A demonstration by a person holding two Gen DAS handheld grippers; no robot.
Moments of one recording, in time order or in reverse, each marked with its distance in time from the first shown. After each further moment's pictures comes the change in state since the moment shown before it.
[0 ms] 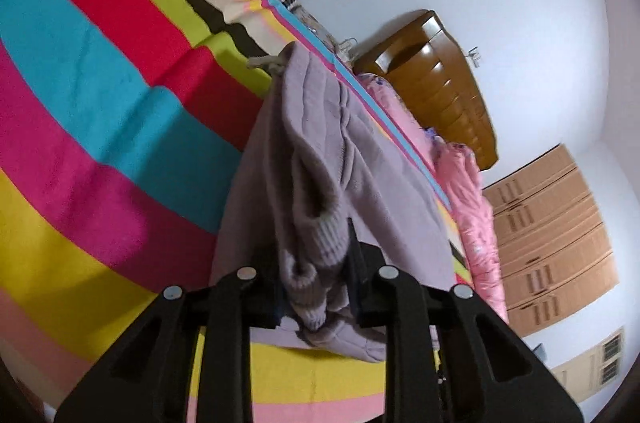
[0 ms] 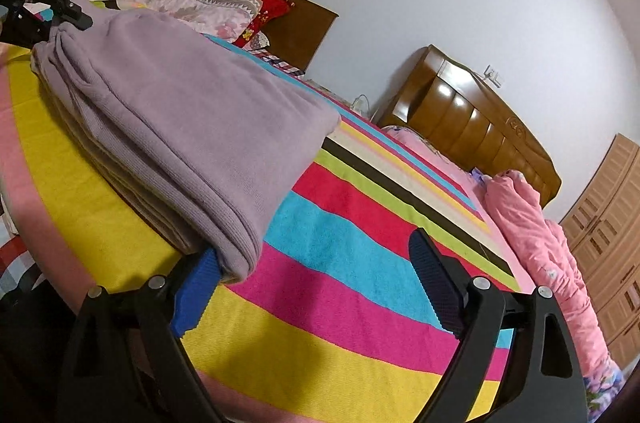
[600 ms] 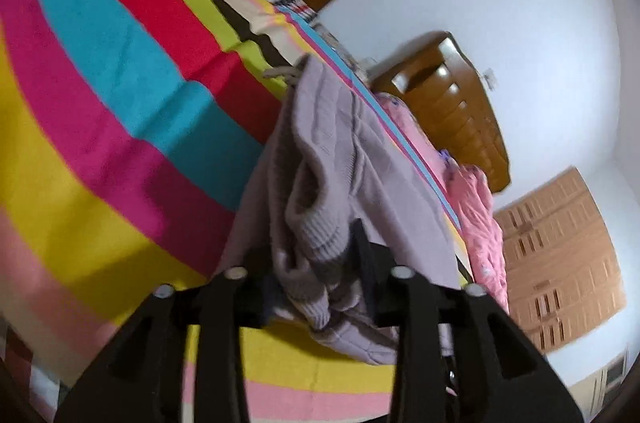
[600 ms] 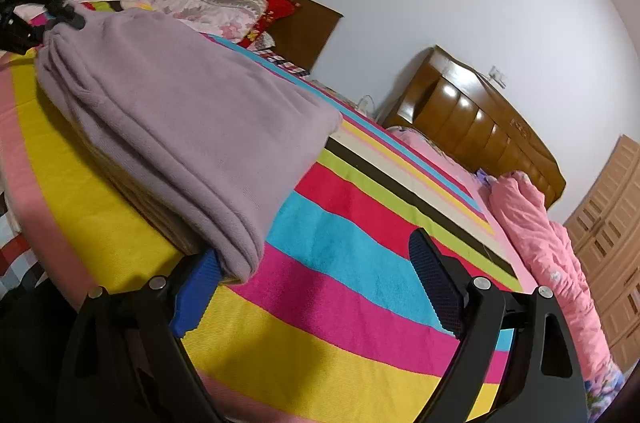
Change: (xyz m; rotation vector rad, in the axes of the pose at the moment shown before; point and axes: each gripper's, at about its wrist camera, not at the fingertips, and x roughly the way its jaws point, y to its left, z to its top) left arm -0.015 0.002 -0.015 -0.090 -0.099 0.073; right arm 0.002 -0.008 0.000 -0.022 -0.008 0.035
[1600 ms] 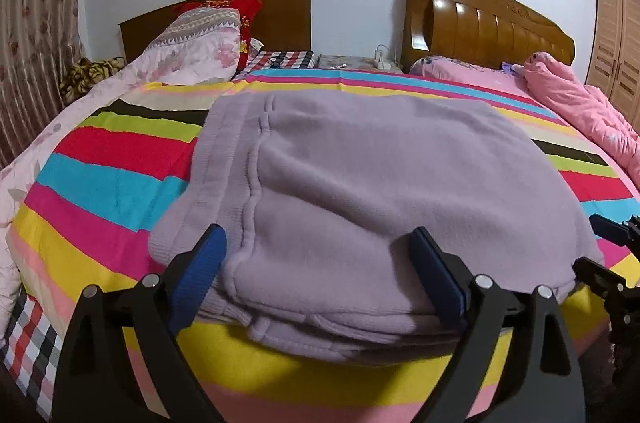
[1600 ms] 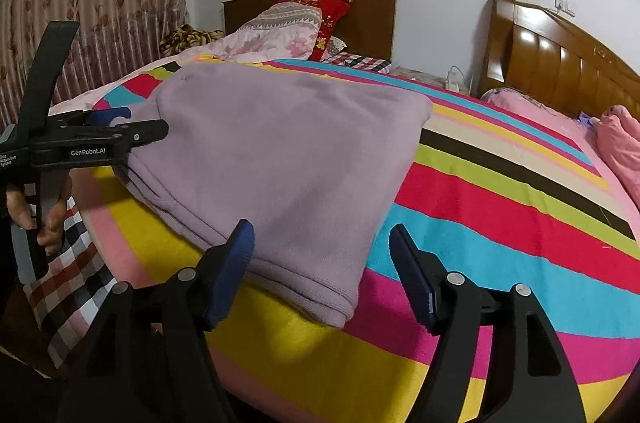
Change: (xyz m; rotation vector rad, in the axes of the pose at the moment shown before) left arm 0.041 -0.095 -0.083 0.694 -0.142 0.419; right arm 0.020 -0.022 0.015 0.265 0.027 0.457
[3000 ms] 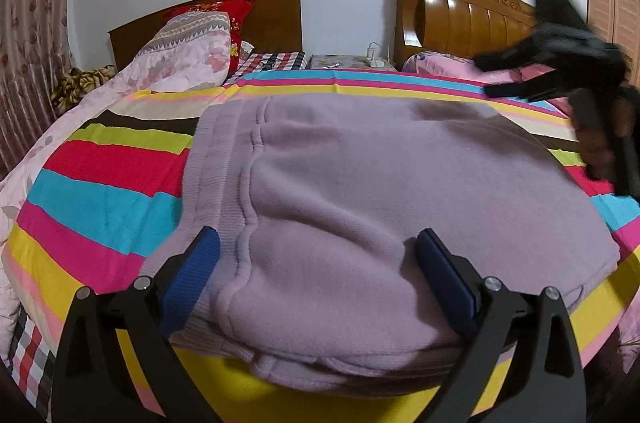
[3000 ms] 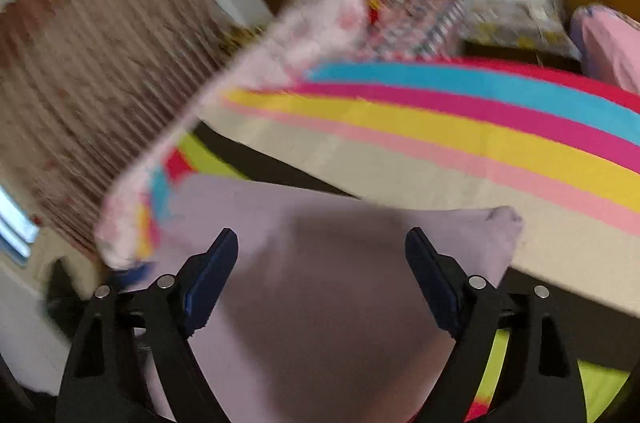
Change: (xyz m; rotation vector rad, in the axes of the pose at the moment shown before) left arm 0.010 -0.001 0.002 0.043 -0.001 -0.016; right arm 0.129 -0.092 0.166 0.227 0.164 0.513
